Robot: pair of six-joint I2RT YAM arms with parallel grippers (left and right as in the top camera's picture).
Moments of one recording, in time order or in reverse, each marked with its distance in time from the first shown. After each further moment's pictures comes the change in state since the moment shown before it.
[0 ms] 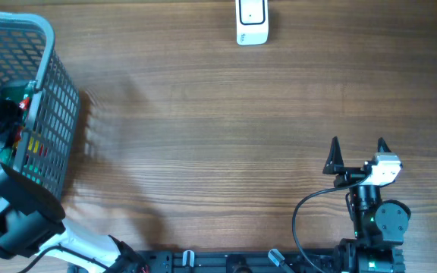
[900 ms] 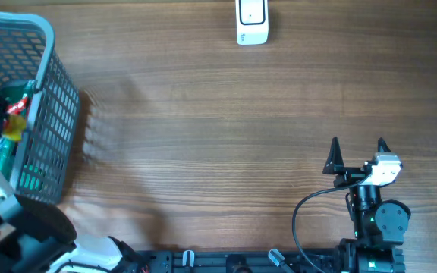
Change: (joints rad) left arm 0.000 -0.153 0.072 -0.041 0.043 0.008; right arm 0.000 0.000 0.000 0.000 0.000 0.000
